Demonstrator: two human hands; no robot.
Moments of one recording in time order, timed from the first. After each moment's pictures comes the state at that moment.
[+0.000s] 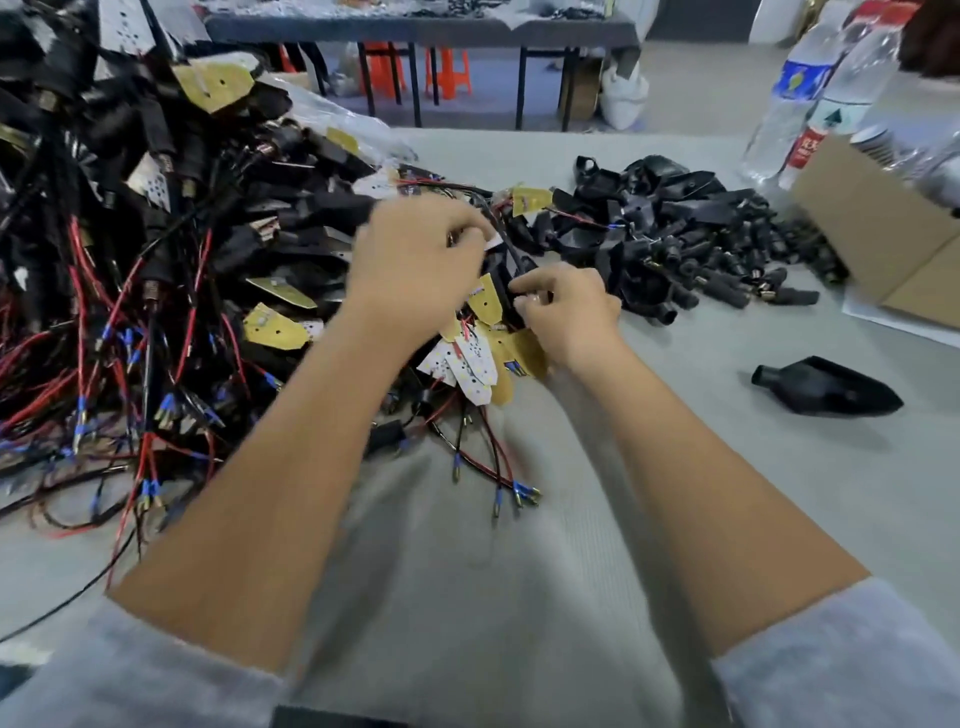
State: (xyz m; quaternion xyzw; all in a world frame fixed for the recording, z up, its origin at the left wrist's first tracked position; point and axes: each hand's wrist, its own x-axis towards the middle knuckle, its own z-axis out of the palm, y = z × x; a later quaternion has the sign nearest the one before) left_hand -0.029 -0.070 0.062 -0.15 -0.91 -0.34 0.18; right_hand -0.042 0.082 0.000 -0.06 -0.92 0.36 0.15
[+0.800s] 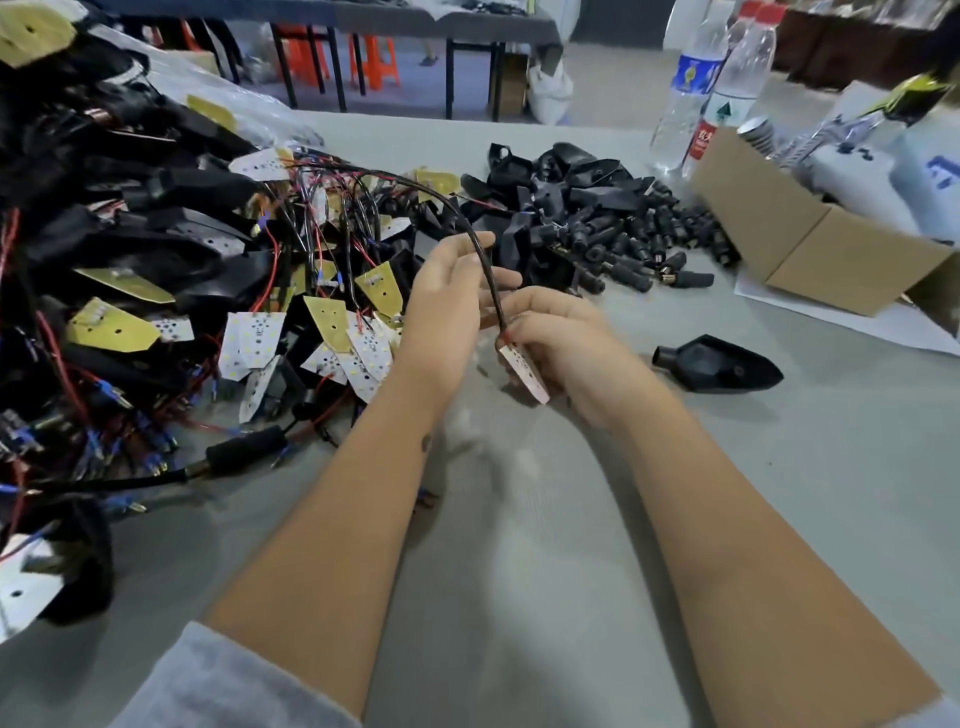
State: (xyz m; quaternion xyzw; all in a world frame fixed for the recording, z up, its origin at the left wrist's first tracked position) left_hand -0.017 0.035 0.002 -0.09 -0.63 -0.77 -0.01; right_hand 0.021 0.148 -0.005 -0.03 -0.68 0.73 0.00
